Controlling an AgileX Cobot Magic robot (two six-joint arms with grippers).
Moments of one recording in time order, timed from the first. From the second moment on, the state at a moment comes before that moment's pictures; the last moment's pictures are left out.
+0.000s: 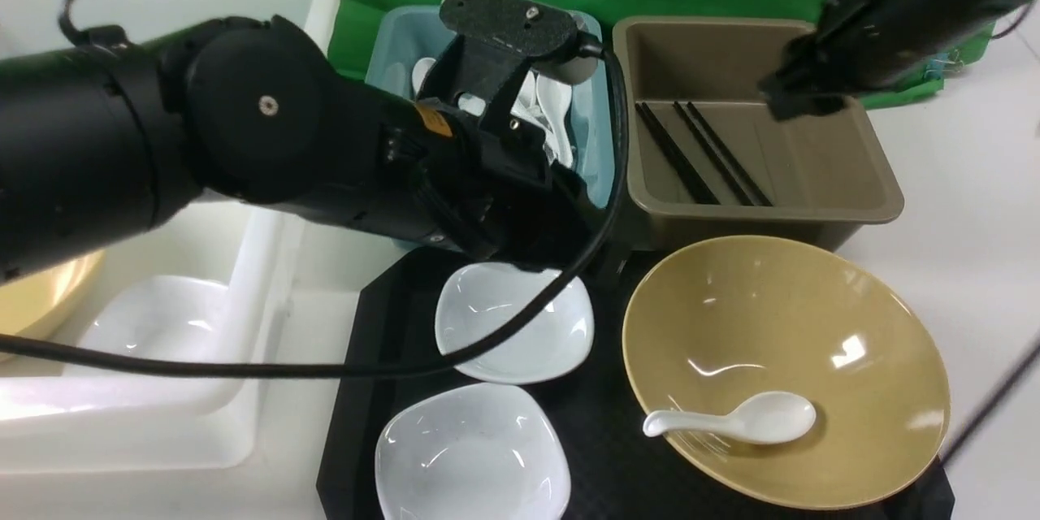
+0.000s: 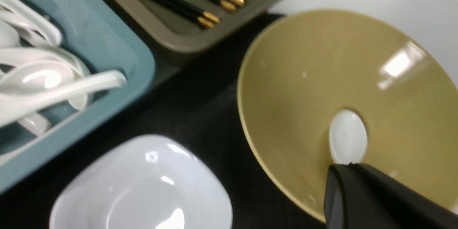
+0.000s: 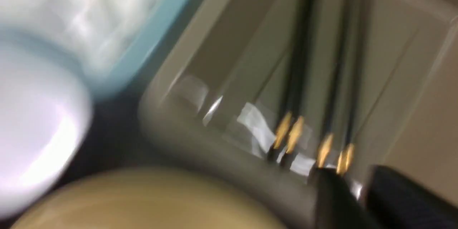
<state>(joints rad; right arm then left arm) 0.24 1.79 -1.67 0.22 1.00 -0.43 -0.65 1.47 -1.17 -0.45 0.51 0.40</state>
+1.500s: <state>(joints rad) 0.53 1.71 -1.03 0.34 0.60 -1.01 -0.65 1.44 -1.17 -0.32 0.81 0.37</state>
